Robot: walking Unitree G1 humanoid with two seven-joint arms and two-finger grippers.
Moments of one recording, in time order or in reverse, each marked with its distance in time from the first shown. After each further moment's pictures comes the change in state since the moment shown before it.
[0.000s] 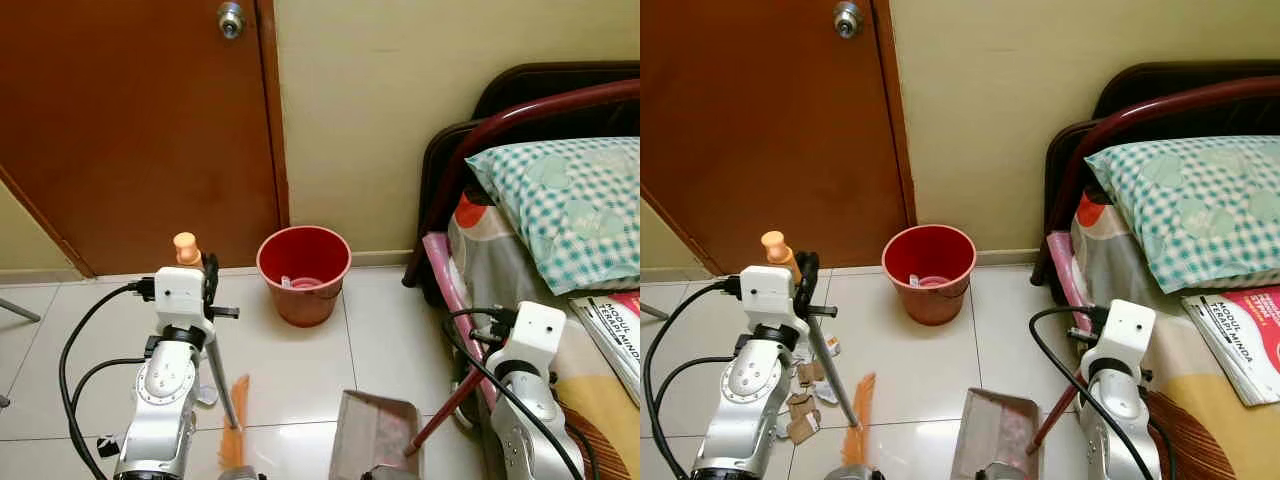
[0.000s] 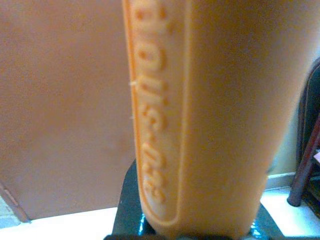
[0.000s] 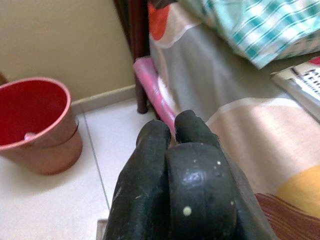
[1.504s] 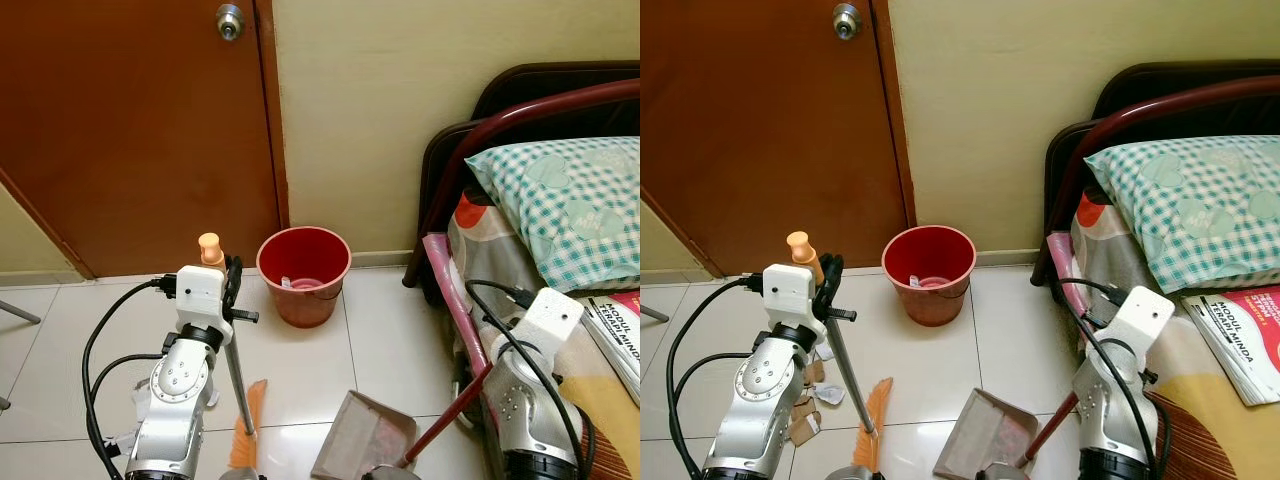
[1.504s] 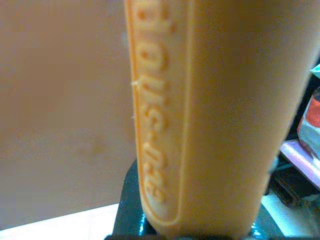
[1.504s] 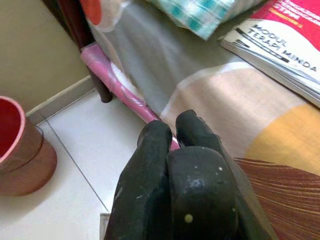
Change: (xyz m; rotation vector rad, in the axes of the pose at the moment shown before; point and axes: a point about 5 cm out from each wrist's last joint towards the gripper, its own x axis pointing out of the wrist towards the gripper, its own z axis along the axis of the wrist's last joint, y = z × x) left arm 0.003 -0.020 0.003 -0.039 0.012 -0.115; right arm 0.011 0.005 0.024 0.166 0.115 -0.276
